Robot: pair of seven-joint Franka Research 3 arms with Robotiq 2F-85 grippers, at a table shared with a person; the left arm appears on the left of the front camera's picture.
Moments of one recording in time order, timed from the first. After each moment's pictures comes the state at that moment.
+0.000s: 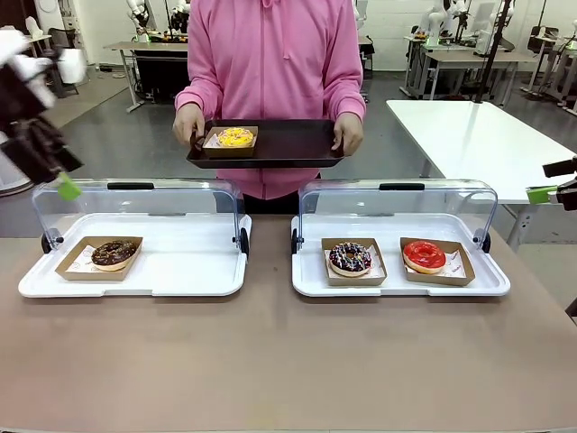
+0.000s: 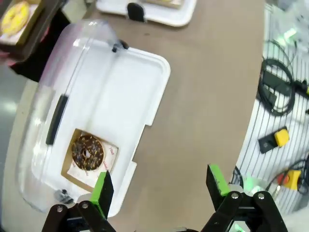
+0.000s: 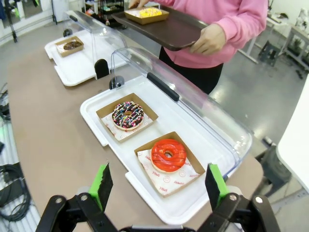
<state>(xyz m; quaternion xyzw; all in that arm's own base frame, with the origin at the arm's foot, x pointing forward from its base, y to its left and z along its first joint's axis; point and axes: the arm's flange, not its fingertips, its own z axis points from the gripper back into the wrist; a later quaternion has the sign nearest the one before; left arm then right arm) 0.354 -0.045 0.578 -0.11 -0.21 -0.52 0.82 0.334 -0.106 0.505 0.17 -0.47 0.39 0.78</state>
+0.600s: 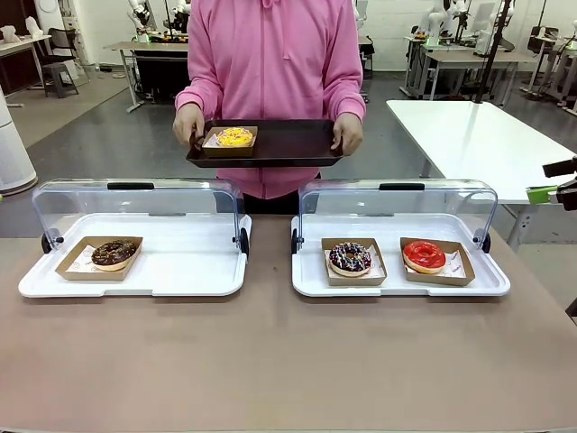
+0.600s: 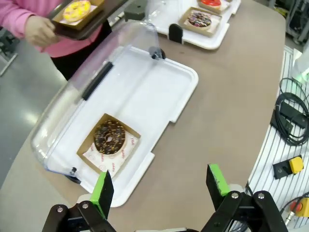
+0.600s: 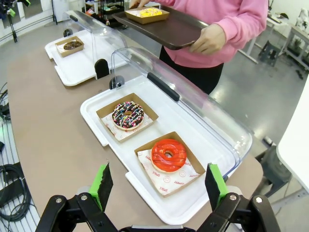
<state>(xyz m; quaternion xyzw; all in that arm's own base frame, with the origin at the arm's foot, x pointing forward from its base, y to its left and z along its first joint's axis) 0.300 0.067 0.554 -0.13 -0.35 -0.44 0.82 0.334 -0.106 0.505 0.17 -0.47 0.39 0.78</state>
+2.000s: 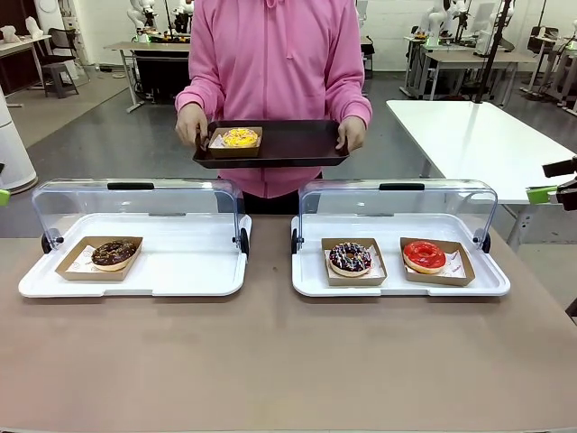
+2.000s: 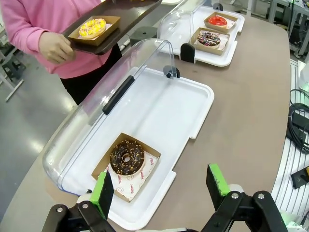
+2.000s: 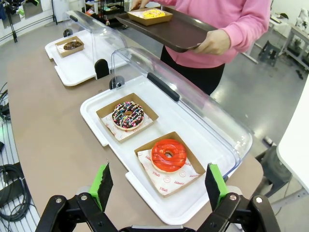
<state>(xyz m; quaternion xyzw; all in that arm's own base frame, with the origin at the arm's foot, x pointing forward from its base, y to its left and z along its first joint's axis) 0.332 0.095 0.522 -0.15 -0.41 -0.45 0.78 0.334 -0.106 0.505 0.17 -0.47 0.39 0.78</state>
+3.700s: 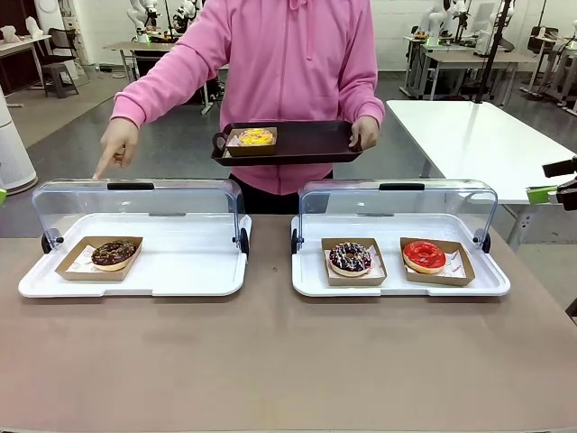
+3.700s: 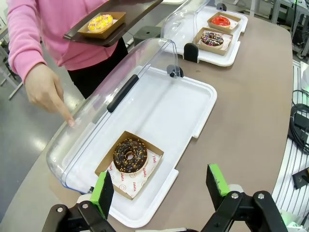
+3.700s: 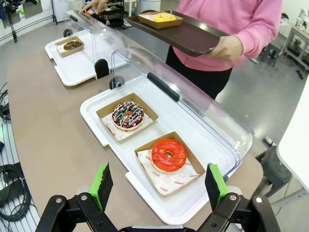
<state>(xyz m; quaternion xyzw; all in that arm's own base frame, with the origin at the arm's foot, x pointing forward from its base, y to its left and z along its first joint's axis) 0.330 0.099 0.525 -0.15 -0.41 -0.44 0.78 0.334 -0.106 0.505 0.17 -0.47 0.39 0.78</state>
